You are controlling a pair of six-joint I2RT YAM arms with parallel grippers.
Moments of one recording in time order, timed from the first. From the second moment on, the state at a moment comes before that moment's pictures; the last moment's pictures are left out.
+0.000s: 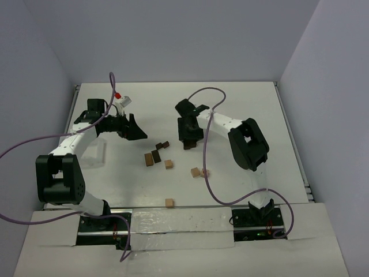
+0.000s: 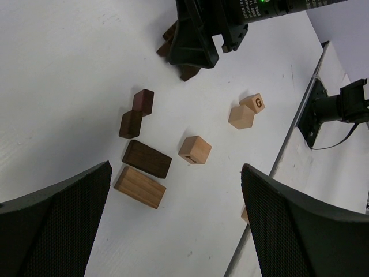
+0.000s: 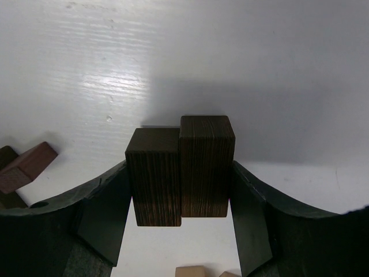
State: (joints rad) left arm -0.03 1.52 1.05 -0.46 1.00 0.16; right arm 0.63 2.09 1.58 -0.71 0.14 0.54
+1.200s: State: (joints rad) left arm -0.02 1.54 1.02 -0.43 1.00 0.13; right arm 0.68 2.13 1.63 -0.79 0.16 0.67
